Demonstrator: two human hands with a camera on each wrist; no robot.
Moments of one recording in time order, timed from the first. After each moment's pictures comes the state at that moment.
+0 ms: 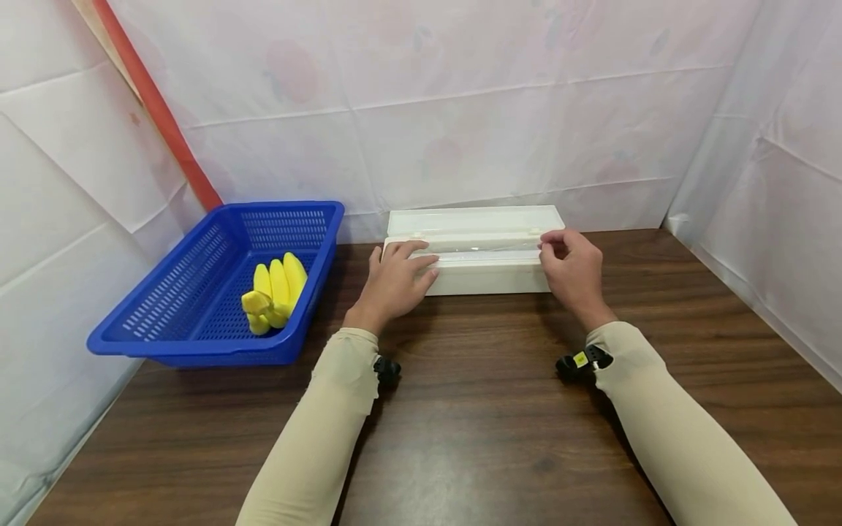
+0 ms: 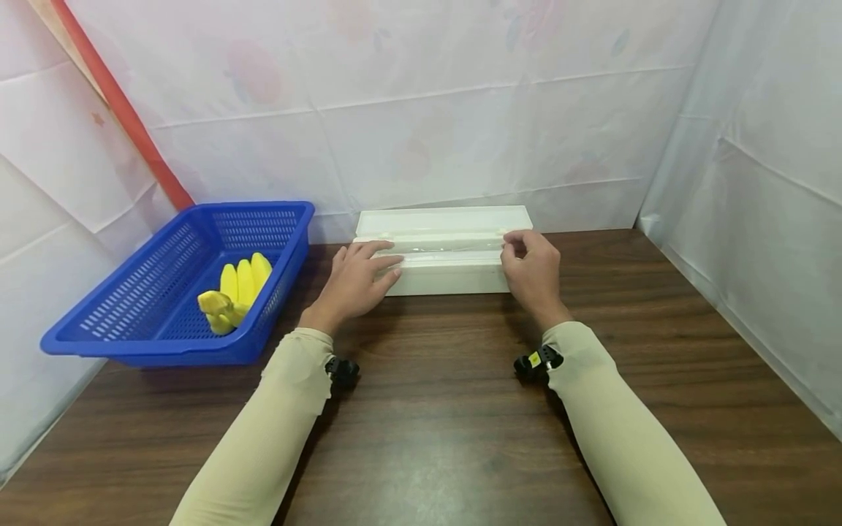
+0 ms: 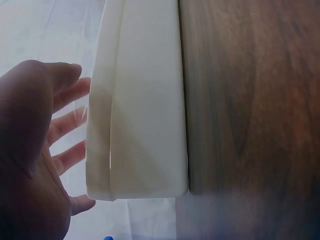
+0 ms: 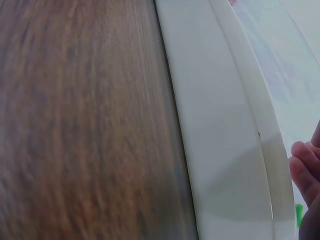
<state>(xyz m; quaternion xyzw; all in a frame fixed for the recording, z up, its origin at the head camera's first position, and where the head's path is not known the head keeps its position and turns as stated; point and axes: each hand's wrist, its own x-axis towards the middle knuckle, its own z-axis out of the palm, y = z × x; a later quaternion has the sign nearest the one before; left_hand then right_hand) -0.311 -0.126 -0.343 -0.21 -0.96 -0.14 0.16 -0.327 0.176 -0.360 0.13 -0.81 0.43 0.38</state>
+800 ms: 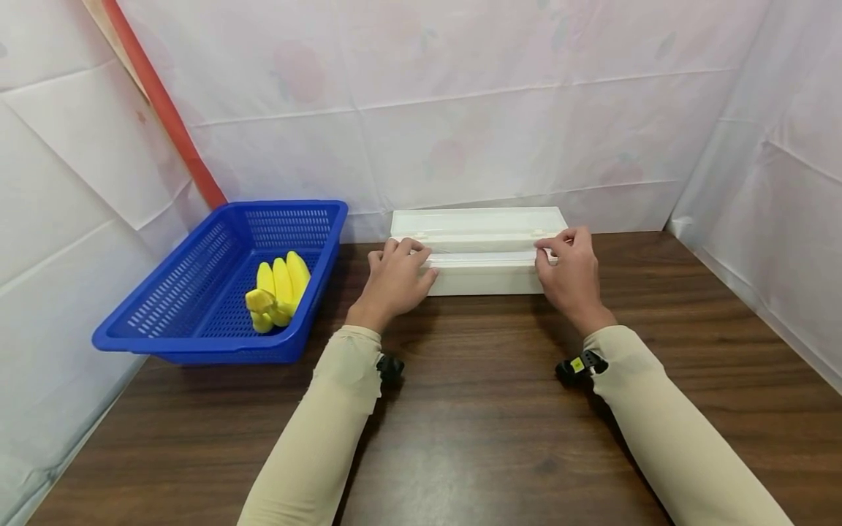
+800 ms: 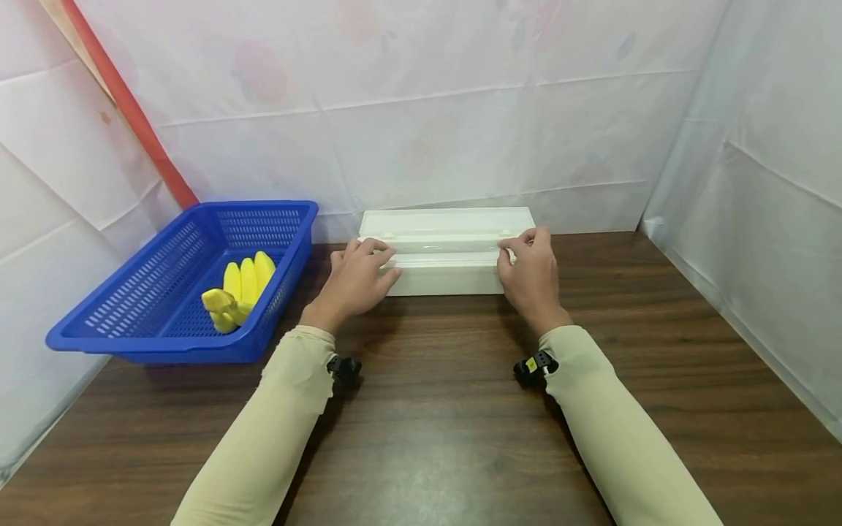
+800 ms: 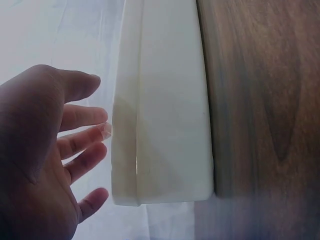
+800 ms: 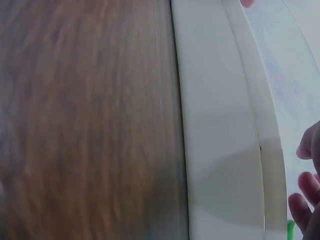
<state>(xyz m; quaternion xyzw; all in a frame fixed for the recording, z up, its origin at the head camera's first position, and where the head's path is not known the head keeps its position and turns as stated) -0.303 -0.122 -0.329 -0.18 -0.97 -0.13 0.13 -0.325 0.170 -0.363 0.14 -0.86 0.30 0.39</state>
